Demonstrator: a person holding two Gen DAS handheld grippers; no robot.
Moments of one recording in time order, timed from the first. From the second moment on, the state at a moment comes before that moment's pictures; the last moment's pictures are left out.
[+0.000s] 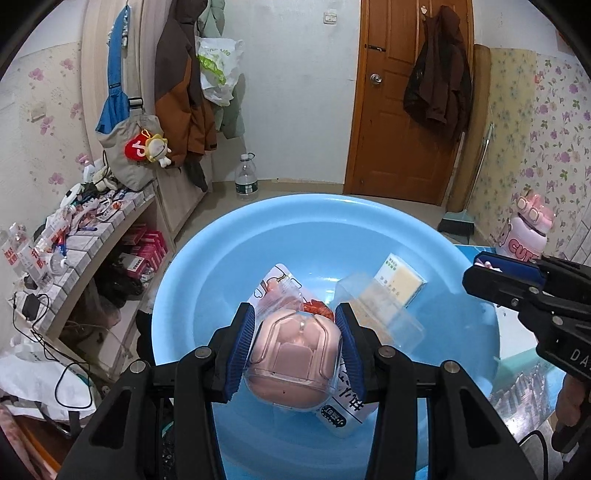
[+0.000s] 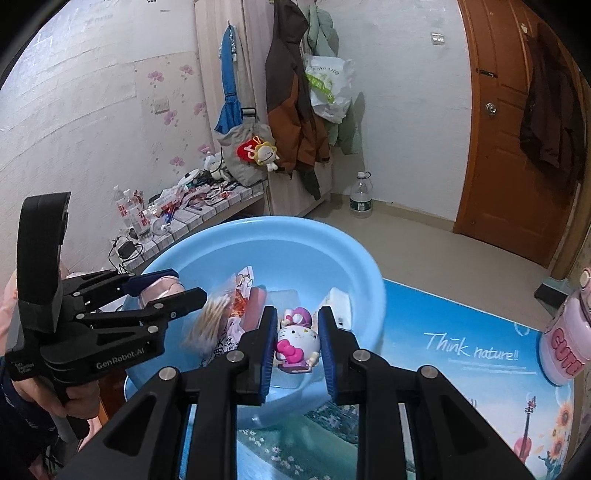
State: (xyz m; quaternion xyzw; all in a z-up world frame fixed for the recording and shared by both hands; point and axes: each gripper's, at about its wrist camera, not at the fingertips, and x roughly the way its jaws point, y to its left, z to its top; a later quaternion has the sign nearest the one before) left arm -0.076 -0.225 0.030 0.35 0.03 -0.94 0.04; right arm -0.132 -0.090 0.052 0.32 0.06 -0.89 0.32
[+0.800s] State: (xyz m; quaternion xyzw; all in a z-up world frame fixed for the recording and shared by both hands) left arm -0.074 -0.226 0.021 0.36 0.03 -0.93 0.05; right arm -0.134 -0.102 0.030 0.34 0.07 -0.88 0.32
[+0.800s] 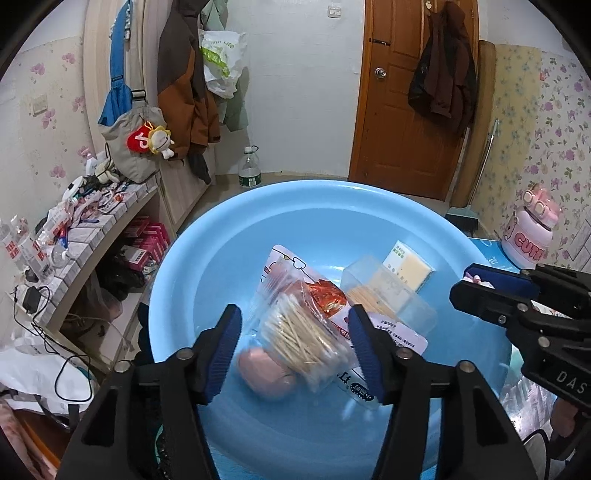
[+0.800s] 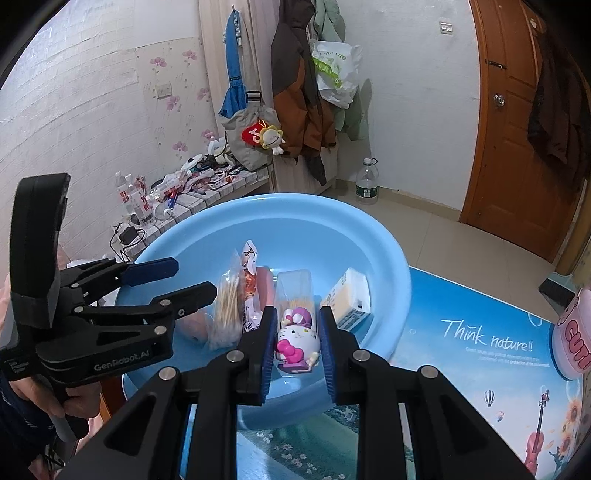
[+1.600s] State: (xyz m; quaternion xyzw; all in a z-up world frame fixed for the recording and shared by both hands) left arm -0.064 -0.234 0.027 0.34 0.04 -0.94 0.06; right arm -0.144 -0.137 0.013 0.39 0.13 -0.84 0.35
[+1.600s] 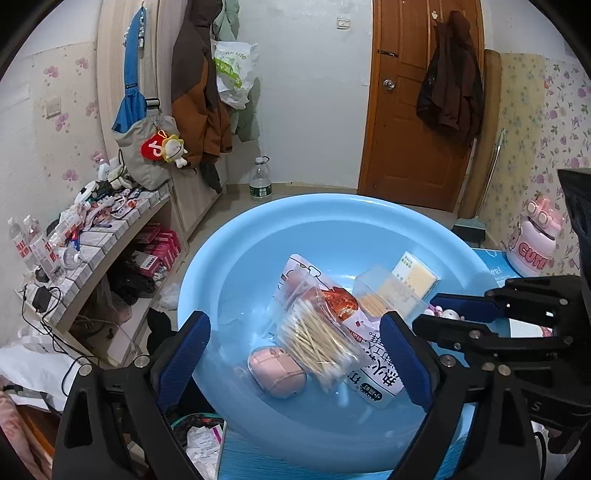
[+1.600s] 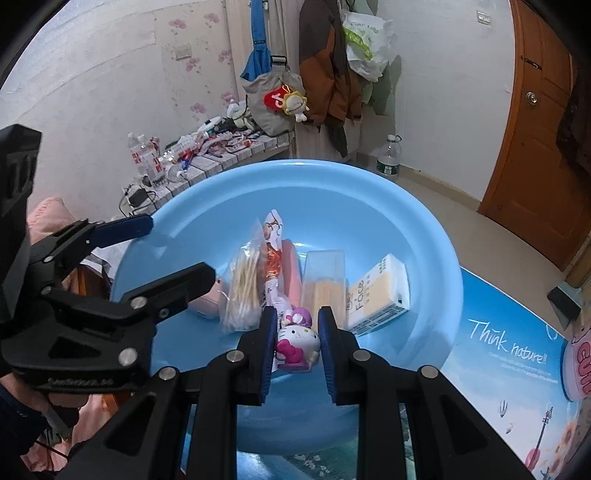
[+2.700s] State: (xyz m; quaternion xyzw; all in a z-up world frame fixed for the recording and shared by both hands) left arm -0.042 -0.222 0.043 0.33 0.03 -0.94 0.07; right arm -0.116 -0.090 0.040 0.35 0.09 -0.87 0.33
